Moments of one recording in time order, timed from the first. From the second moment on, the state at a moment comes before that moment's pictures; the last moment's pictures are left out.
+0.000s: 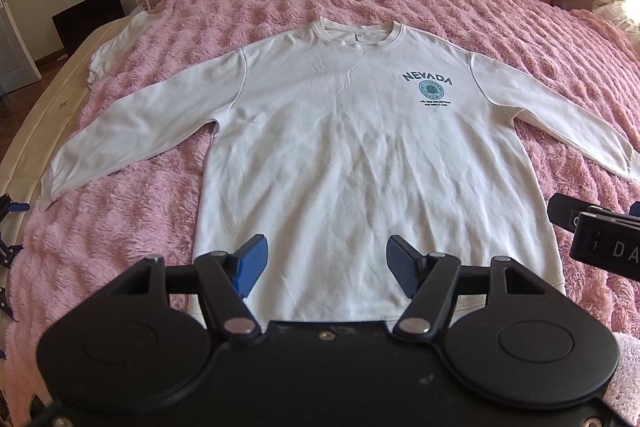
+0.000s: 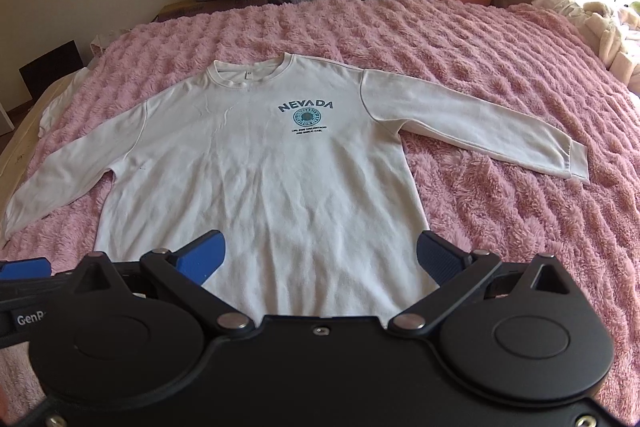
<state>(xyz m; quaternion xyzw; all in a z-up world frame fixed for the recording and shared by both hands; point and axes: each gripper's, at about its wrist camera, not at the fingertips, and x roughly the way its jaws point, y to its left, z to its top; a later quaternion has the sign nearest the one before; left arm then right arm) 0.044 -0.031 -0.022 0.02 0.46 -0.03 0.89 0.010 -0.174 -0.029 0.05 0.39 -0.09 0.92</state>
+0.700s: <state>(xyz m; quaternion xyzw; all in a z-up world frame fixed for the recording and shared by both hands) 0.226 -0.217 -0.091 0.01 0.42 -0.22 0.88 0.018 -0.408 -0.092 0.07 0.27 -0.32 0.91</state>
